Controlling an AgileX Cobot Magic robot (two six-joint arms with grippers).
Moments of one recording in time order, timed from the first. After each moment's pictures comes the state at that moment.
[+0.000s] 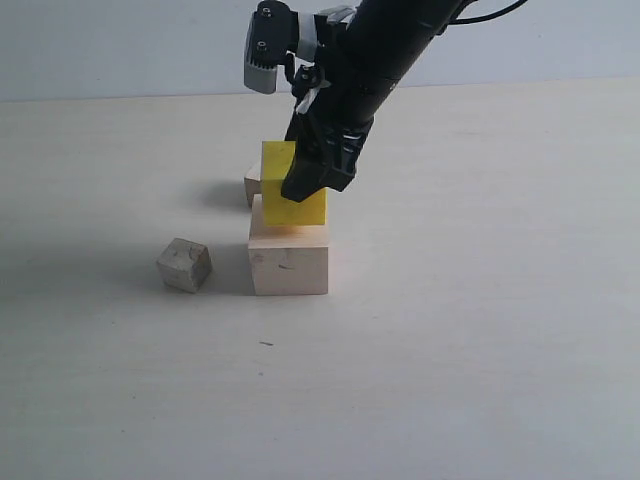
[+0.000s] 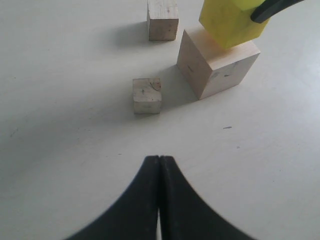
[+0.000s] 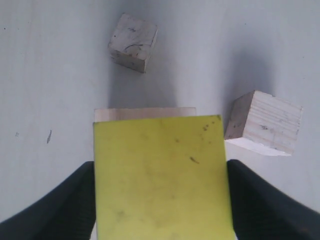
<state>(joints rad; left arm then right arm) -0.26 0.72 -0.56 -0.36 0.71 0.39 0.52 2.01 -1.63 0.48 1.00 -1.25</state>
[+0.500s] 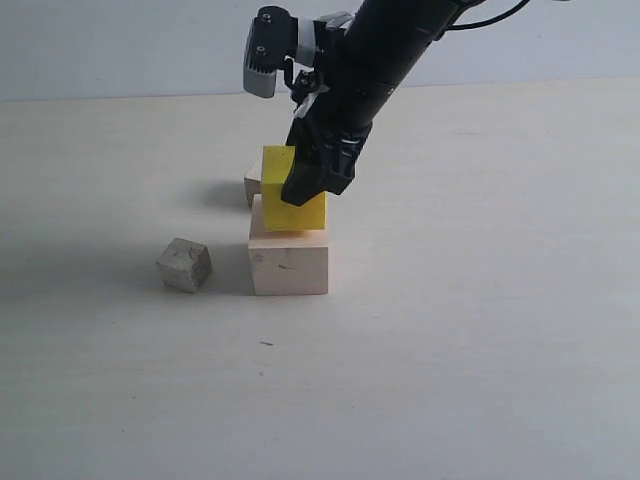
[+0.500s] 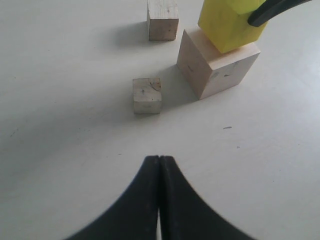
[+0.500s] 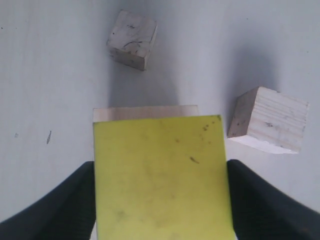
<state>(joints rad) -0.26 0.72 -0.56 -0.36 0.71 0.39 0.52 2.02 -1.63 0.48 1.00 -1.23</state>
